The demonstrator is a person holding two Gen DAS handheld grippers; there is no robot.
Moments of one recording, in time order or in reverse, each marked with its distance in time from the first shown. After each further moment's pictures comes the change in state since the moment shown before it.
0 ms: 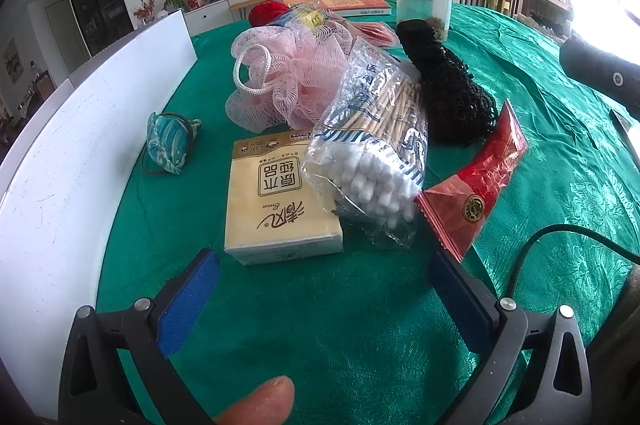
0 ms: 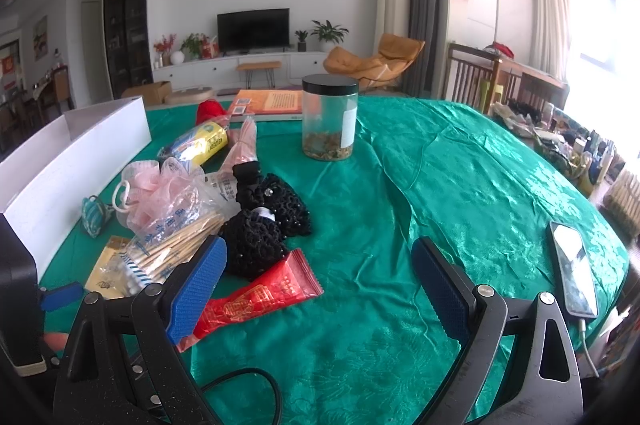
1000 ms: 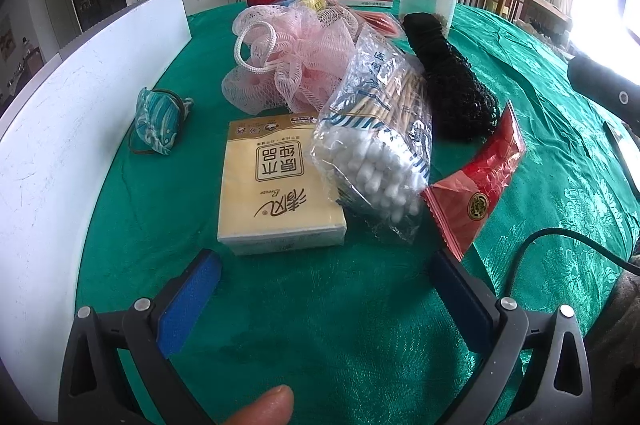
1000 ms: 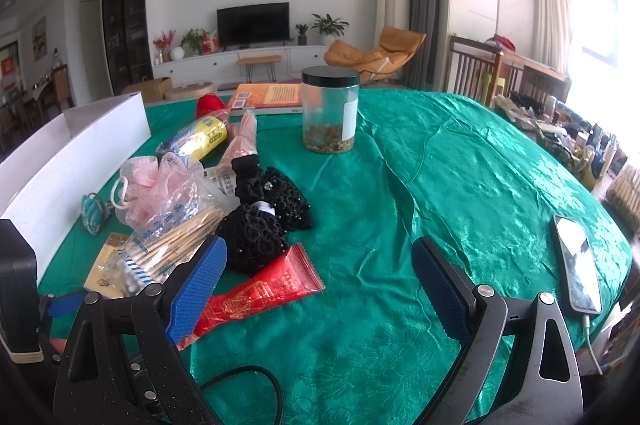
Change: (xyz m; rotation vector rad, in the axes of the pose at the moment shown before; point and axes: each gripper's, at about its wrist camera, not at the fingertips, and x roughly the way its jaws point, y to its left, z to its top) left arm 0.010 0.009 0.003 -0.054 0.037 -0.070; right arm -0.001 0.005 -0.007 0.011 0.022 0.008
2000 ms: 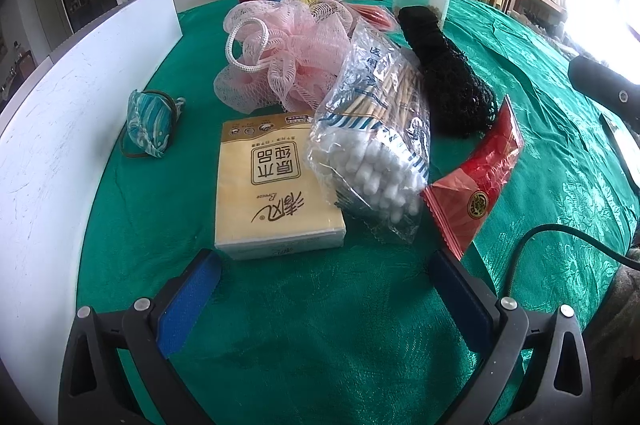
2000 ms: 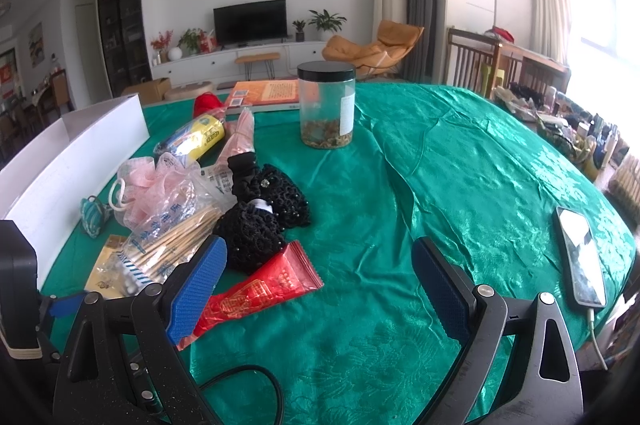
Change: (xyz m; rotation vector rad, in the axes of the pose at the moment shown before) left arm 0.004 0.002 0.004 0.029 0.028 -0.024; right arm 0.002 -0.007 0.000 0.030 0.018 0.014
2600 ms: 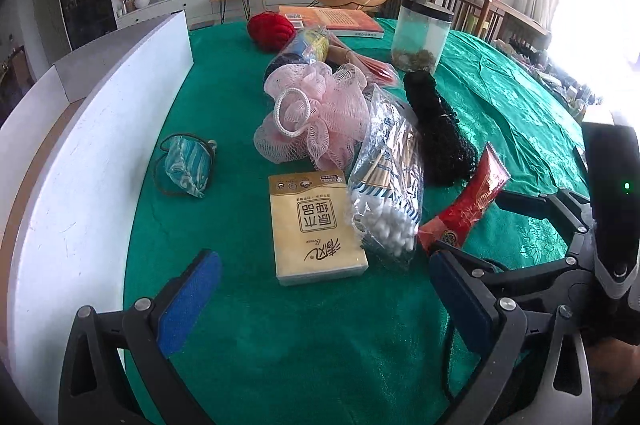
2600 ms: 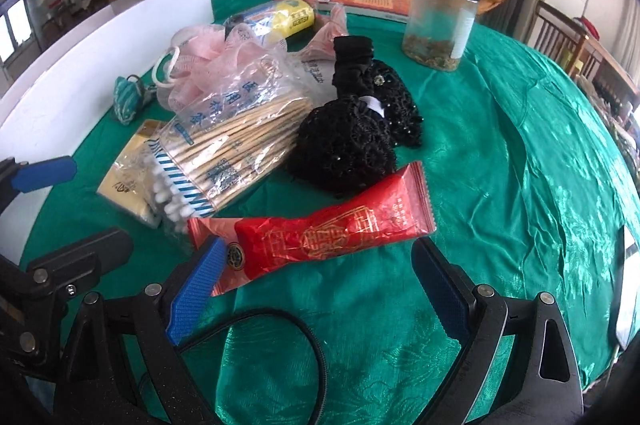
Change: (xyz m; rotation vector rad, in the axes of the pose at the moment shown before) left arm -0.044 0.035 0.022 -0.028 -0.063 -0.081; right arm 0.015 0.084 -0.037 -0.234 0.341 0.204
